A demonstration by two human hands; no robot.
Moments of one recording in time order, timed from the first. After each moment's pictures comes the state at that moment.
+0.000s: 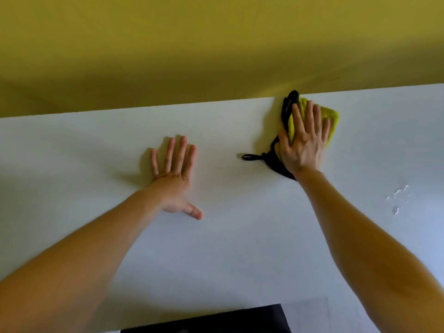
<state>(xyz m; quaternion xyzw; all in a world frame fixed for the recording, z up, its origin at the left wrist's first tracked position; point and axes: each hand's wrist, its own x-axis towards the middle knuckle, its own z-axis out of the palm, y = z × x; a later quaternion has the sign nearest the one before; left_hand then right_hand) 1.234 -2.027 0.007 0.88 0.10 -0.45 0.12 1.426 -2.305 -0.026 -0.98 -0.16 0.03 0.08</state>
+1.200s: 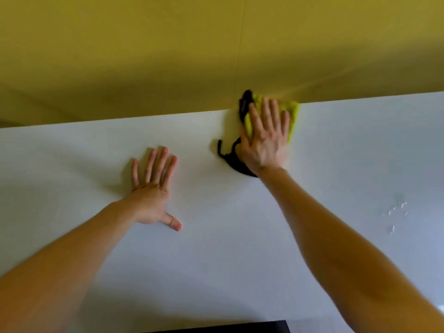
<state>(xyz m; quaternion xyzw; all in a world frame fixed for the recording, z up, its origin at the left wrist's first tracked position) 1.234 -2.030 0.011 0.87 0.13 -0.47 0.08 1.436 -2.252 -0.034 -0.96 -0.24 0.01 0.13</state>
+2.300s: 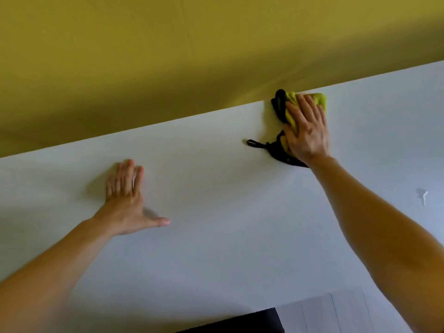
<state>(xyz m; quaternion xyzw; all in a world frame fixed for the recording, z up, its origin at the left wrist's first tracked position) 1.240 -2.045 0.007 0.90 0.16 -0.39 0.08 1.527 -2.446 -0.036 -0.97 -0.21 0.01 0.15</state>
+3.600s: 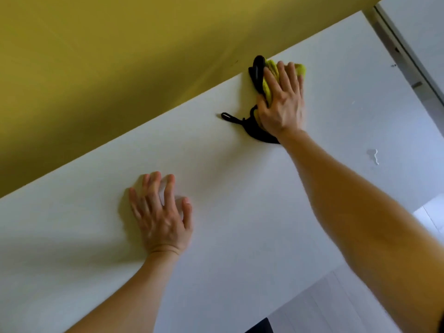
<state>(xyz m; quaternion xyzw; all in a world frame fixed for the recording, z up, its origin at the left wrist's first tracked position) 1.309 -2.244 -0.070 0.99 0.09 0.10 0.10 1.569 -2.508 -0.036 -0.99 -0.02 -0.03 0.14</state>
